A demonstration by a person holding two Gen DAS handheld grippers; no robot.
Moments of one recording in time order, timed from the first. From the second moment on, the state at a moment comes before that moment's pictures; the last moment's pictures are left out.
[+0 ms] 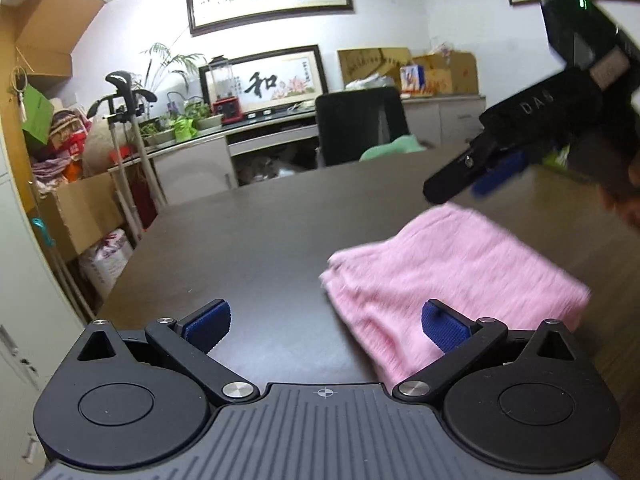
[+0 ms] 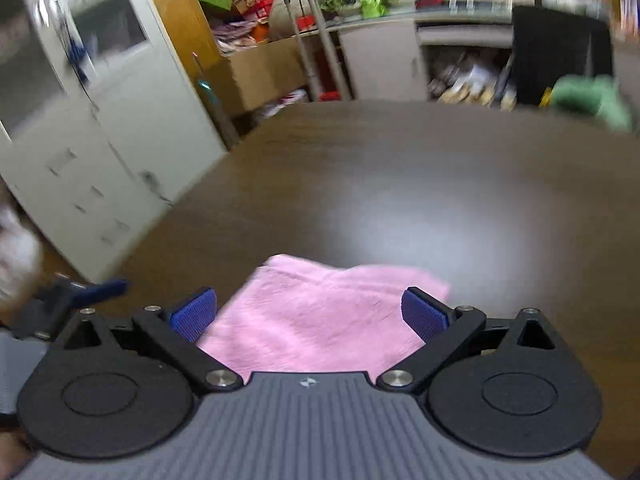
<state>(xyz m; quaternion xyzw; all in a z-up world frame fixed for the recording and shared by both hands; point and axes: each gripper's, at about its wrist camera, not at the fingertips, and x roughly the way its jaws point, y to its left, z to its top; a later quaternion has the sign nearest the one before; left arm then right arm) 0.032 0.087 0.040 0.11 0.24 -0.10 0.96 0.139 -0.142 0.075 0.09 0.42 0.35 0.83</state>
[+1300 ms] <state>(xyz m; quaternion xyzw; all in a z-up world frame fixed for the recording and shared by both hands) 0.051 0.068 0.006 0.17 0.27 -0.07 0.95 0.071 -0.173 0.047 0.19 0.48 0.39 0.76</state>
